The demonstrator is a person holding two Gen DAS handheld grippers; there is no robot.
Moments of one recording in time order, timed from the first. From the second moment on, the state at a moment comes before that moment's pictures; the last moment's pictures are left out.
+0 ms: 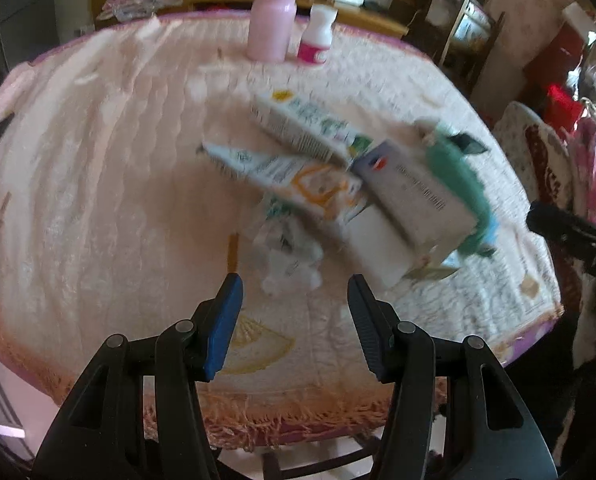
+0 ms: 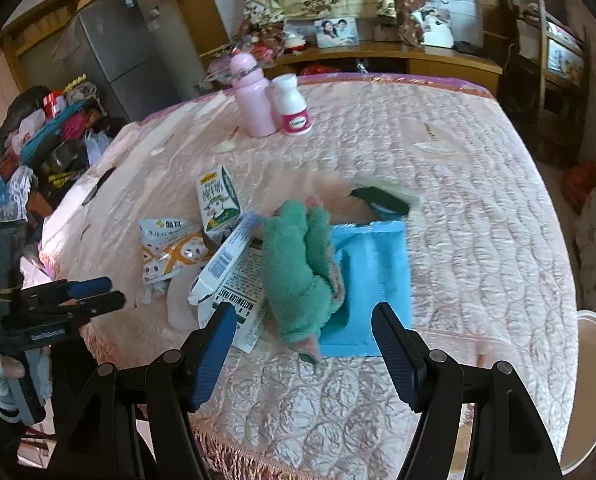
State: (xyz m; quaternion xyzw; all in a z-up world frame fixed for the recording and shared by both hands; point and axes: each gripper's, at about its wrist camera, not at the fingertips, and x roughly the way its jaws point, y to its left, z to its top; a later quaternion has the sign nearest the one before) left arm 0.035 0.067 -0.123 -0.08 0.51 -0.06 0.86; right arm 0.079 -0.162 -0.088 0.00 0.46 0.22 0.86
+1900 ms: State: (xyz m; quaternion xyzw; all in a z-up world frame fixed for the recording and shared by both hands) left arm 0.070 -0.138 -0.043 -0.03 0.43 -0.25 0.87; right arm 0.038 -0.295 -0.035 0.02 0.39 0.12 0.91
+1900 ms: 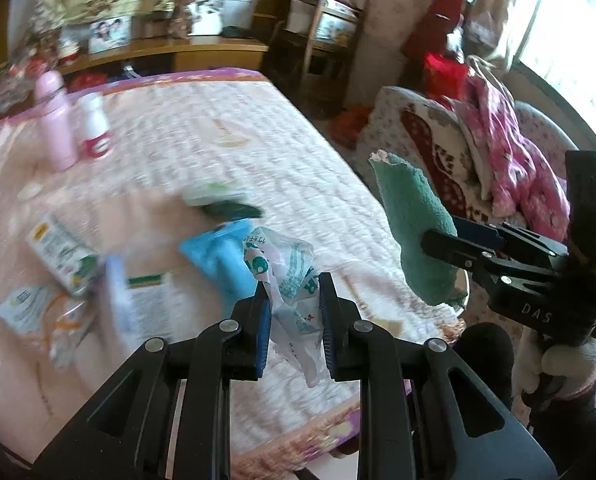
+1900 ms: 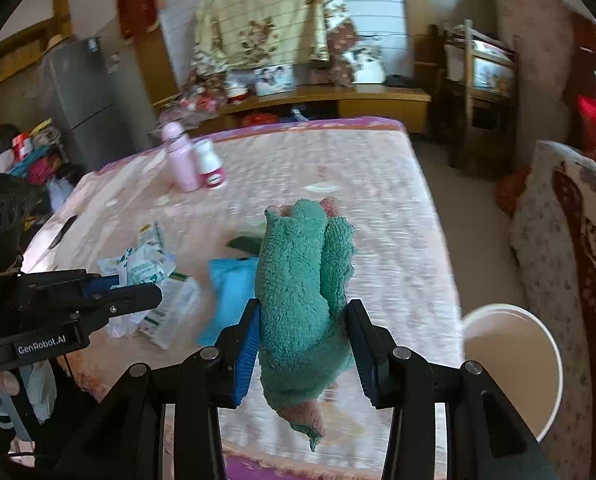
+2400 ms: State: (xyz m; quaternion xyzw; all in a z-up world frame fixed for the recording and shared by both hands) left arm 0.092 -0.245 -0.054 0.01 0.43 -0.30 0.85; right arm 0.024 -0.400 -0.042 0.05 0.40 0.02 0.92
